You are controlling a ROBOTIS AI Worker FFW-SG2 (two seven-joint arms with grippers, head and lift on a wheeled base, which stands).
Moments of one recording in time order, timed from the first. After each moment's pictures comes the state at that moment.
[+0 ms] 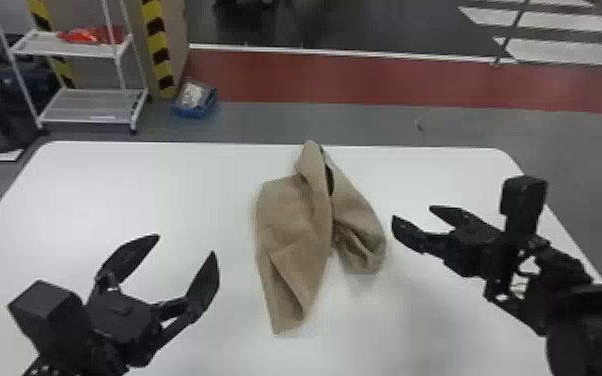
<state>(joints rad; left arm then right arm) 0.50 0.38 -0.20 -2.10 0.27 0.03 -0.03 0.15 -0.25 -0.15 -1.94 -0.19 0.65 0.47</state>
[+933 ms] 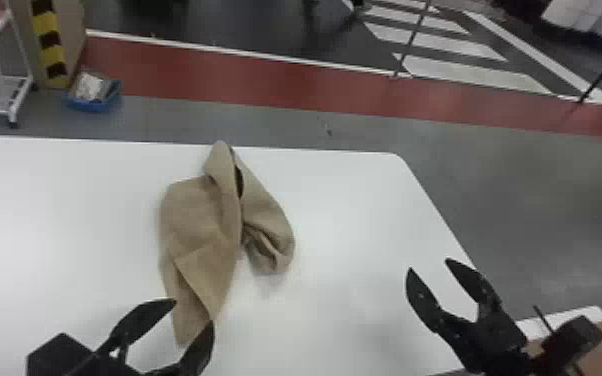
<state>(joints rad) 0.40 0.39 -0.47 -2.02 0.19 0.19 -0.11 0.60 -0.06 -0.52 -1.93 -0.33 -0.11 0.63</state>
